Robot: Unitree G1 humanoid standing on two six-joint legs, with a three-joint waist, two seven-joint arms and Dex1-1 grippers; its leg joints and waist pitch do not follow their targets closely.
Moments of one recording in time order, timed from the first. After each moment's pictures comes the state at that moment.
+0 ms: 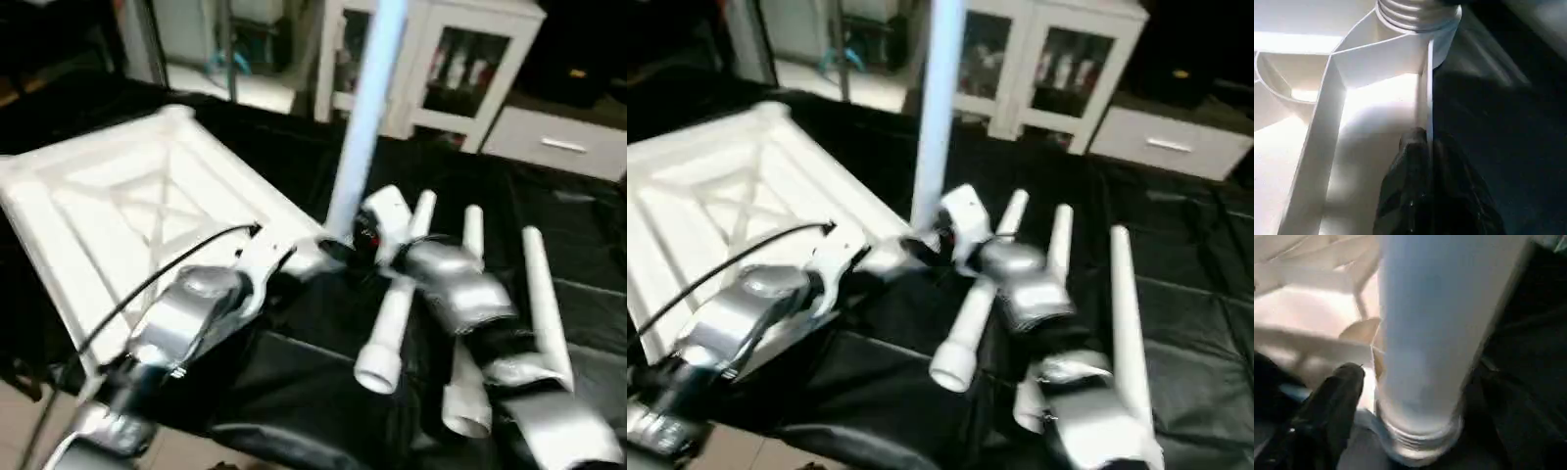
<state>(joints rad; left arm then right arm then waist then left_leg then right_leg) -0.44 0.37 -0.31 0.07 -0.06 0.74 -0.73 -0.66 -0.22 0.13 0.68 0.10 0.20 0.81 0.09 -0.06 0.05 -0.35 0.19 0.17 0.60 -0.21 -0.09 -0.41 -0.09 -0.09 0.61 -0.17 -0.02</state>
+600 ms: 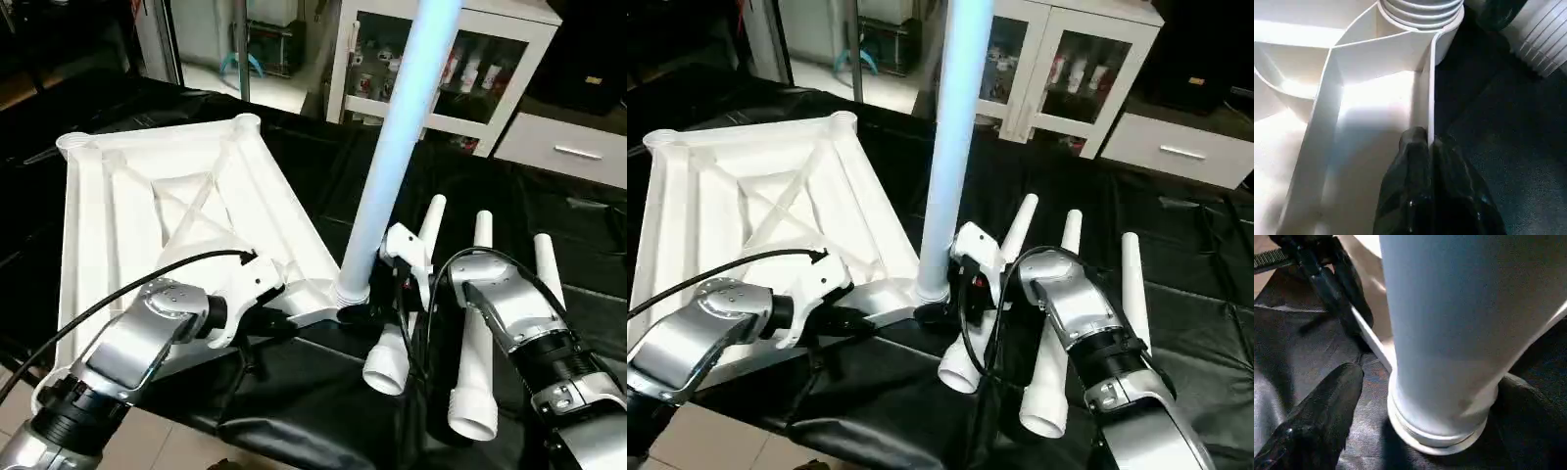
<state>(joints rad) -0.36 0.54 -0.36 -0.05 -0.12 0.70 -0.97 -0.58 -0.38 0.28 0.51 0.11 0.26 1.20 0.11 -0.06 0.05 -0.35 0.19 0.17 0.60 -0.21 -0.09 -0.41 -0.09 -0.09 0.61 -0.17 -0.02</state>
